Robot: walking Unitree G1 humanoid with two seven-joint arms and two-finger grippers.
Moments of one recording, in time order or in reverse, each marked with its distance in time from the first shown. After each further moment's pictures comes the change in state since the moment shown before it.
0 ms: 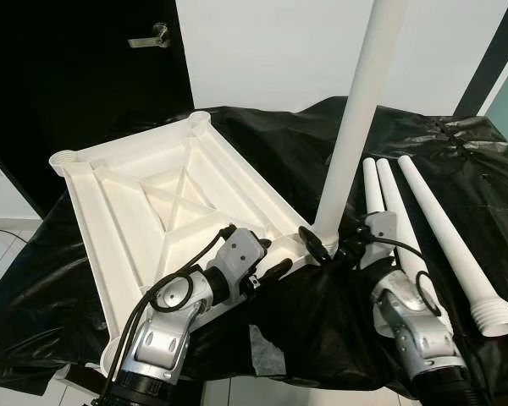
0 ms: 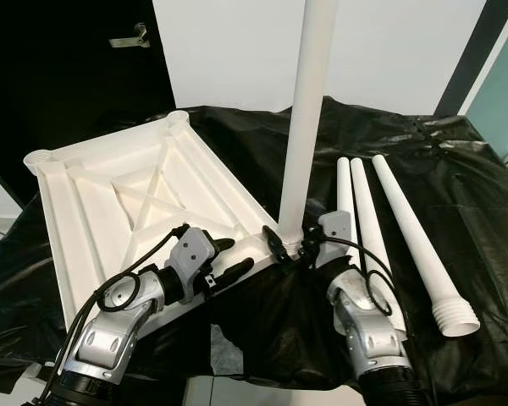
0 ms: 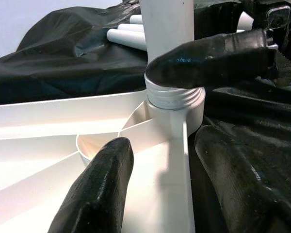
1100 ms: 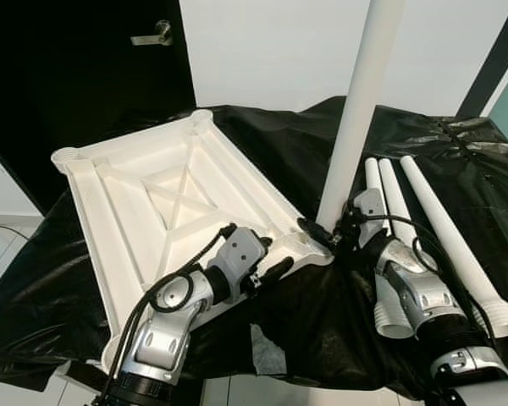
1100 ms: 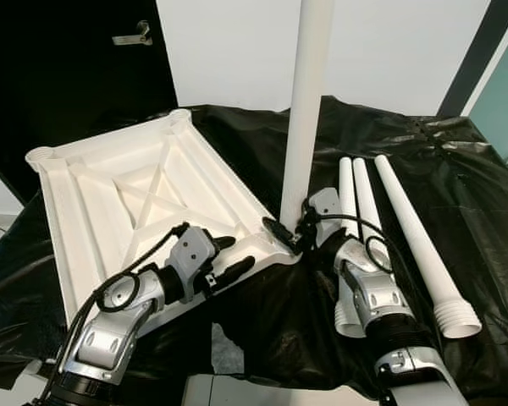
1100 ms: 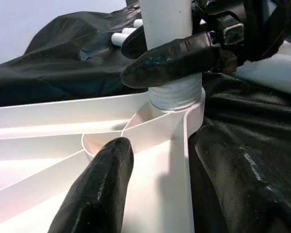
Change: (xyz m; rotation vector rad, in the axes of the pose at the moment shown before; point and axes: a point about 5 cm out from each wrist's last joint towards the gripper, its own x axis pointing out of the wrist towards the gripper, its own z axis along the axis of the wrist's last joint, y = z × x) left arm -0.001 -0.001 0.003 0.013 -0.011 0.002; right arm 0.032 -0.018 0.002 -0.123 0.055 0.111
